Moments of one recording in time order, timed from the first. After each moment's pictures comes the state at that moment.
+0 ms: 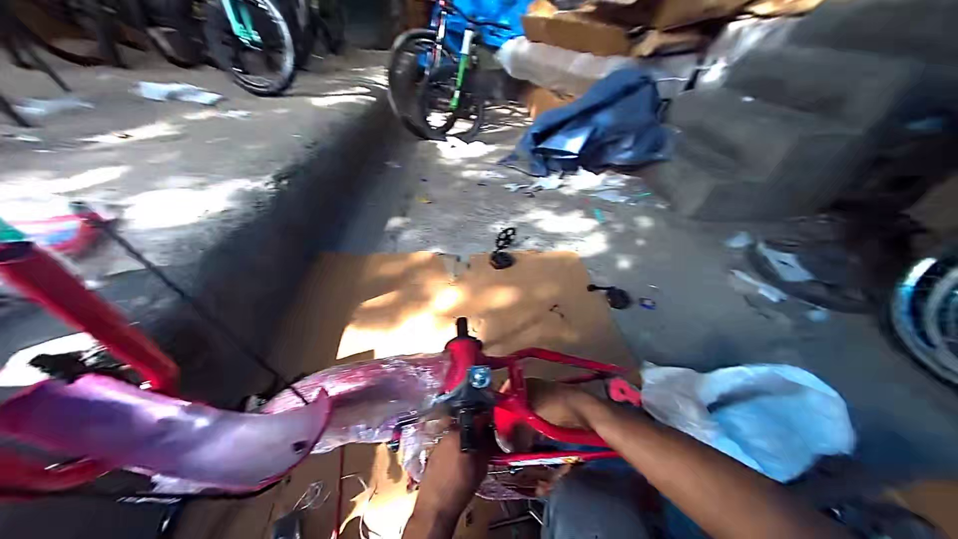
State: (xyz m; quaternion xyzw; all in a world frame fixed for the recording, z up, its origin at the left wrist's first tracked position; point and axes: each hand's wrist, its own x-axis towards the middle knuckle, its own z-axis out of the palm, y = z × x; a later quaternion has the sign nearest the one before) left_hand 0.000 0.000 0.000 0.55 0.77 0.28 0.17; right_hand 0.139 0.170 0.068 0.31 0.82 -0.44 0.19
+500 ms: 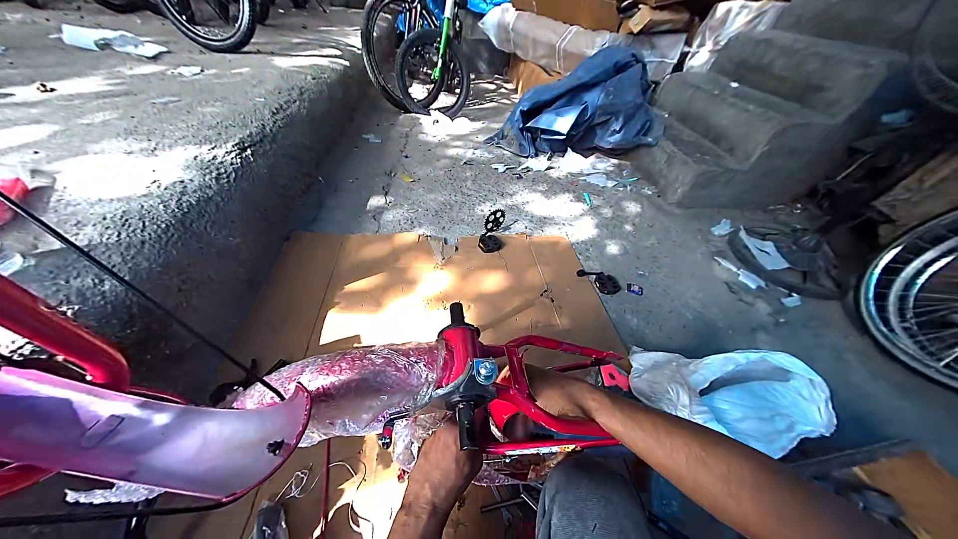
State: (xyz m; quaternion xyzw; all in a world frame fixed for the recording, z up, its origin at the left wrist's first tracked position) left_hand -0.005 -0.002 -0.014 0.59 0.76 0.21 0.15; right_hand 0.137 0.163 0.077 0.30 0.78 -0.53 0.16
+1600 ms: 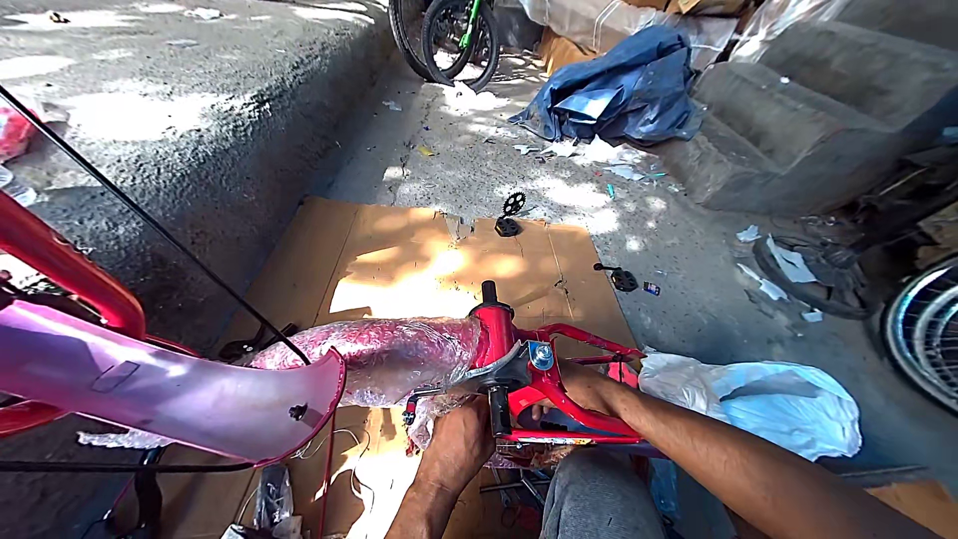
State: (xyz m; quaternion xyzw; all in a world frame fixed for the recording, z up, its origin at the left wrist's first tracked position) left_hand -0.004 -0.004 -0.006 0.57 0.75 0.26 0.20; right_hand 0.137 0.159 0.085 0.30 0.81 -0.48 0.16
